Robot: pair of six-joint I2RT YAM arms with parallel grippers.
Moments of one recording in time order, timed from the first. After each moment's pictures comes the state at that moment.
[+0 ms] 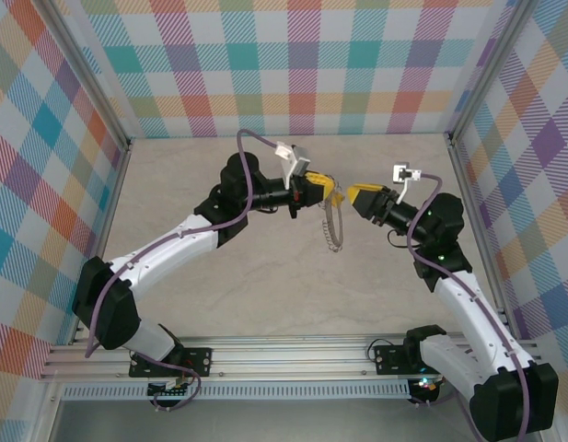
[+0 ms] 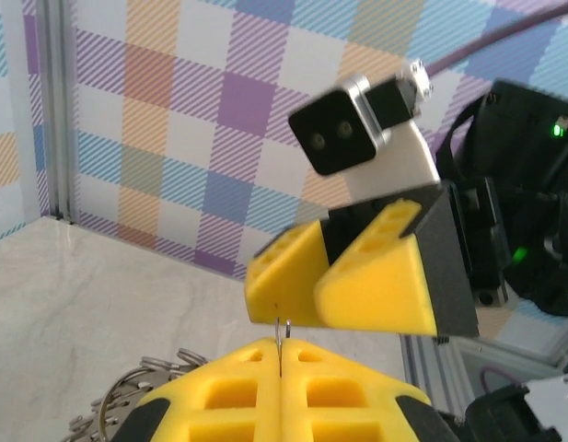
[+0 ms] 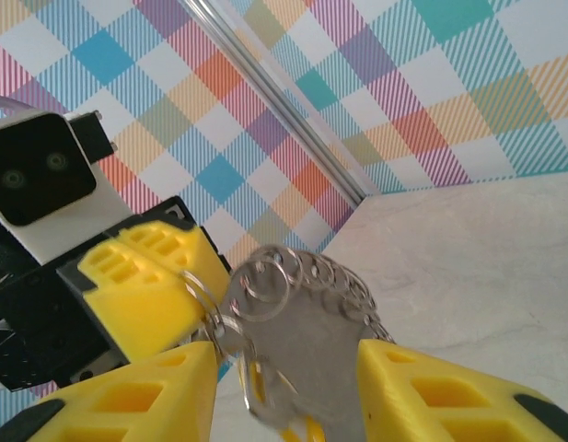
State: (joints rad) left arm -0.69 1.50 1.22 0.28 0.65 -0.24; right arm 0.21 0.91 0.67 0.31 -0.74 0.74
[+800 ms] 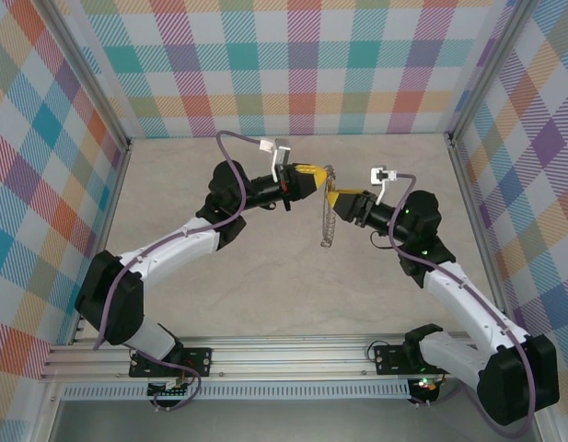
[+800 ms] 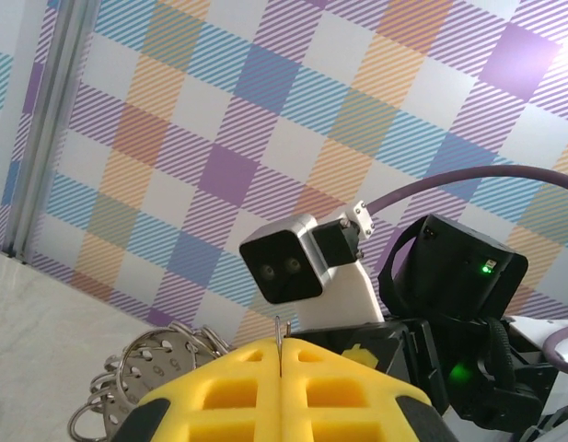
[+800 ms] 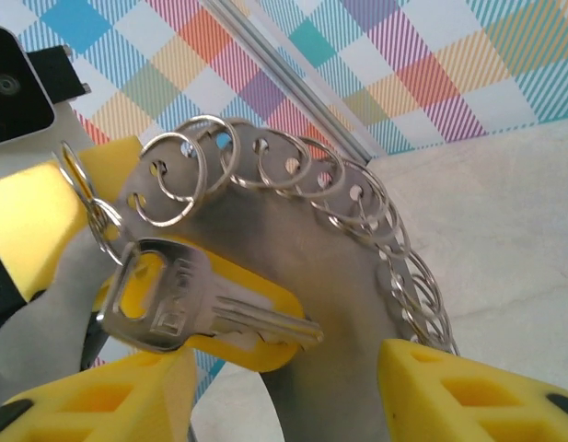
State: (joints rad) left arm -0.65 1.53 1.11 0.67 0.69 -0.56; right arm 0.35 1.01 0.69 0.33 -0.64 0.73
